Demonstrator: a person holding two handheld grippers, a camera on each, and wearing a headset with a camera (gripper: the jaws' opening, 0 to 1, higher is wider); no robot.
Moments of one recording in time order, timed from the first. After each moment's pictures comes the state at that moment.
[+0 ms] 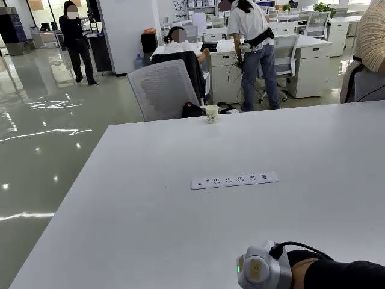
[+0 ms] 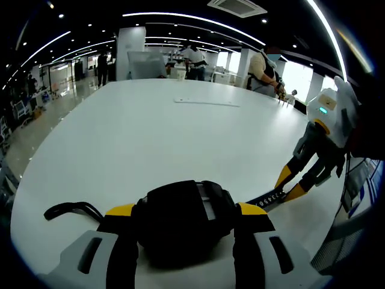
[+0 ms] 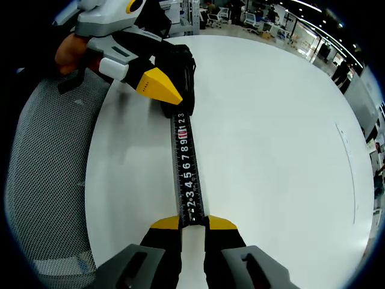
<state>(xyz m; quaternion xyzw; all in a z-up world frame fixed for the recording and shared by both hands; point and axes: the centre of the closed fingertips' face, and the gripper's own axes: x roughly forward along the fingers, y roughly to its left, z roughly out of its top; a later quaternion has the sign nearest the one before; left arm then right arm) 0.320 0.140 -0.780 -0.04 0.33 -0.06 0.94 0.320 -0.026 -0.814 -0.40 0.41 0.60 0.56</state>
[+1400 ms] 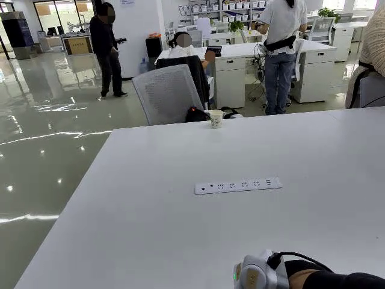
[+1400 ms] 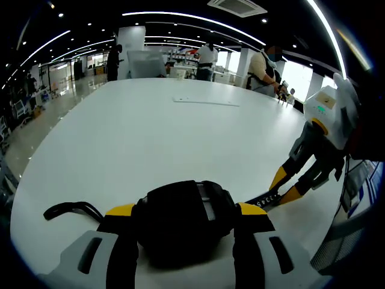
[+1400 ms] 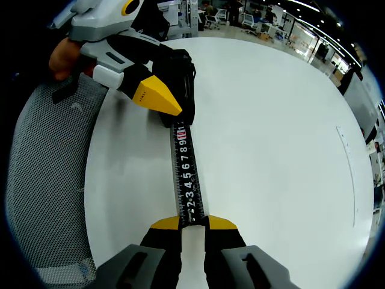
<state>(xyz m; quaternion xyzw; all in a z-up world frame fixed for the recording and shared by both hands) 0.321 0.142 -0.780 -0.04 0.33 -0.07 0.94 0.319 -0.009 -0.814 -0.40 0.41 0.59 0.56</state>
